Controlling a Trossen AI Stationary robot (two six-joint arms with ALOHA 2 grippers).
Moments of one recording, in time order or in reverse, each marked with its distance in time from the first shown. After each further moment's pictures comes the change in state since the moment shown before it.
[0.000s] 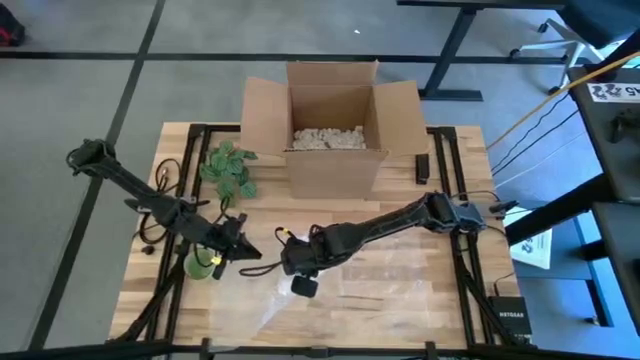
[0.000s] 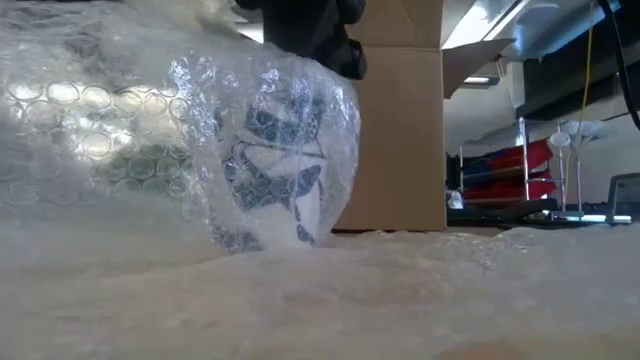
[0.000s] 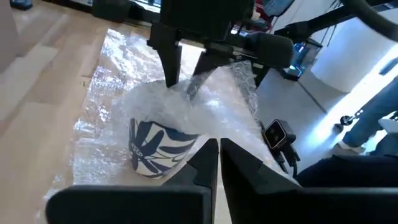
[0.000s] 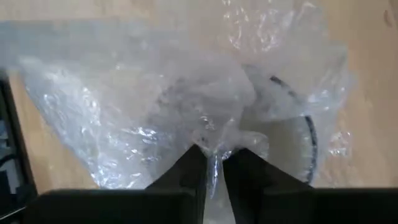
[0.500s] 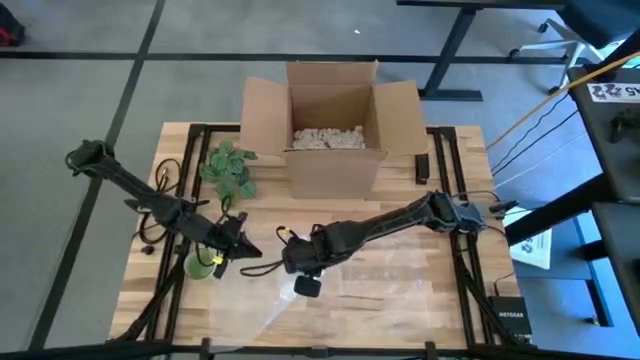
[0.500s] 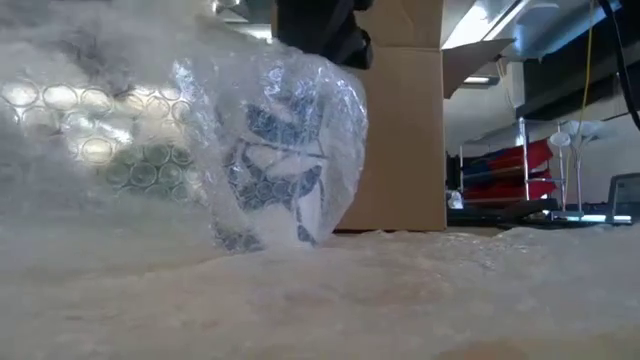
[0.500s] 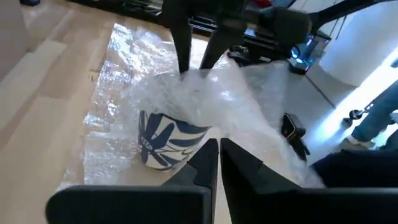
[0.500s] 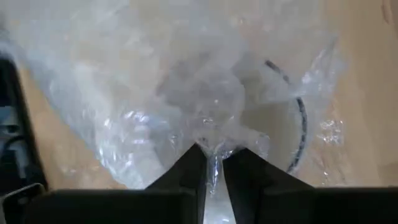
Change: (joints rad) left arm 0.009 0.000 0.000 -0.028 0.000 0.016; right arm 0.001 -0.010 0.034 -0.062 -0.038 -0.013
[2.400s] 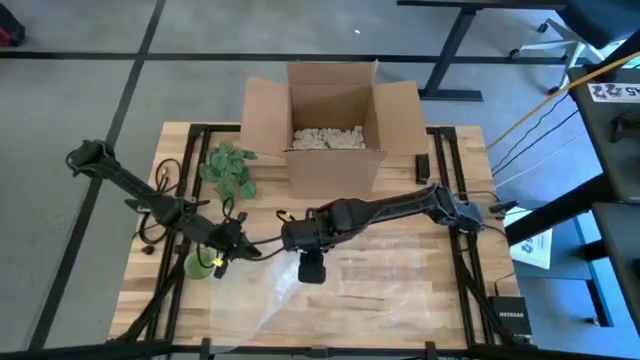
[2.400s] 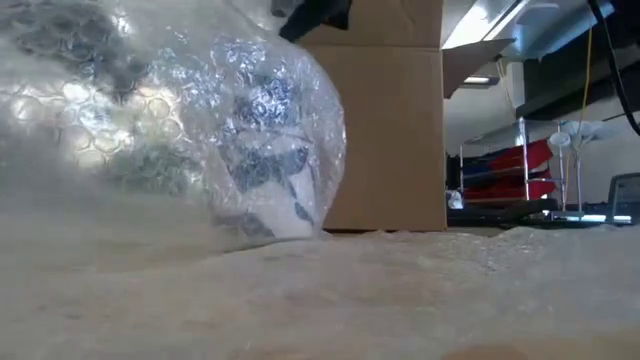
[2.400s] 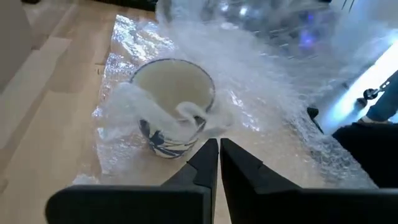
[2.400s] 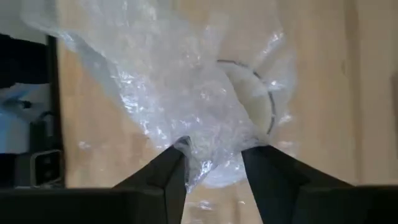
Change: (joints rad) left arm 0.000 0.000 0.000 -0.055 0.000 0.057; right arm -0.071 -0.018 0.171 -0.174 -0.057 -0.236
